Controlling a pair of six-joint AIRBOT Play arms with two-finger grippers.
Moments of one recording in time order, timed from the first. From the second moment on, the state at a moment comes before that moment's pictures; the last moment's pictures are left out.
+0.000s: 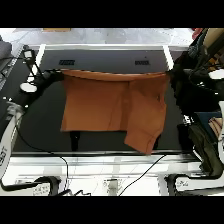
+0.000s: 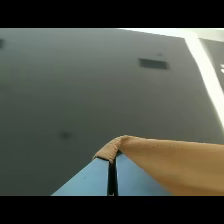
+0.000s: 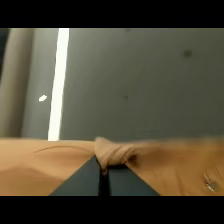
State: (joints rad) left arm 0.01 -1.45 1.17 0.59 -0.12 -0.70; right arm -0.25 -1.55 1.44 -0.69 0.82 1.19
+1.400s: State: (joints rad) left arm 0.12 -1.66 1.17 0.73 -0.60 -0.80; right arm -0.21 -1.70 1.38 -1.21 1.02 1.47
